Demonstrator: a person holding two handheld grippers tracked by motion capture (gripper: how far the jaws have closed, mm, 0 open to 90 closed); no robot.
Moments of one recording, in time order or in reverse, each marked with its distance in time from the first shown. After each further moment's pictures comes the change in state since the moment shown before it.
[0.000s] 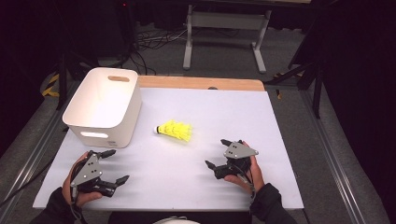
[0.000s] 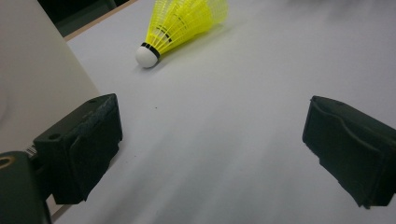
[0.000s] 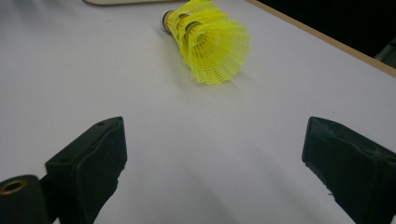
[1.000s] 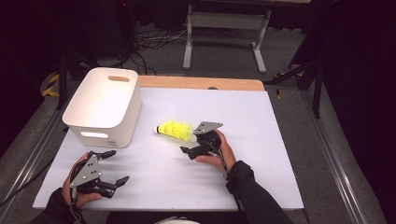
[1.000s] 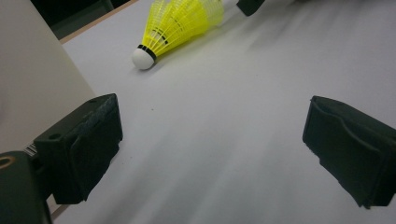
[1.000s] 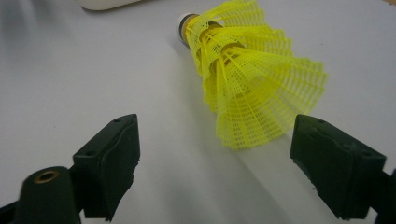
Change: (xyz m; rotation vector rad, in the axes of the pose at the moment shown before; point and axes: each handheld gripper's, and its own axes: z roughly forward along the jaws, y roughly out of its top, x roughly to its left) left arm -0.002 0.000 -0.001 -0.009 -0.014 0.001; right arm -0.004 0.051 0.097 0.154 0.158 0.087
